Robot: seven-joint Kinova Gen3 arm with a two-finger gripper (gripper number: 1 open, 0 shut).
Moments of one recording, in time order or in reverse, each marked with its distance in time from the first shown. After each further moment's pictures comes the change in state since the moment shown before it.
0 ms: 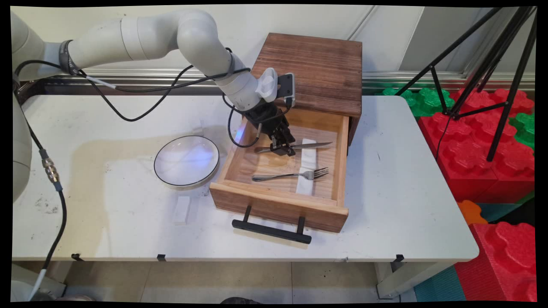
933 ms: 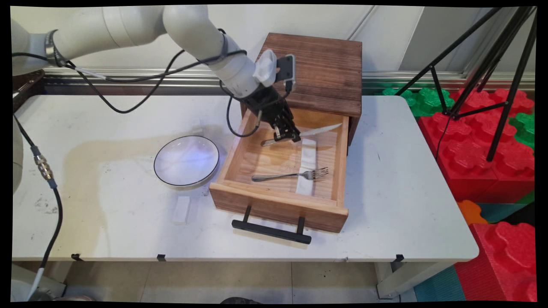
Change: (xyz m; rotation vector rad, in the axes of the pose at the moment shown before) arm 0.018 0.005 -0.036 0.015 0.053 0.017
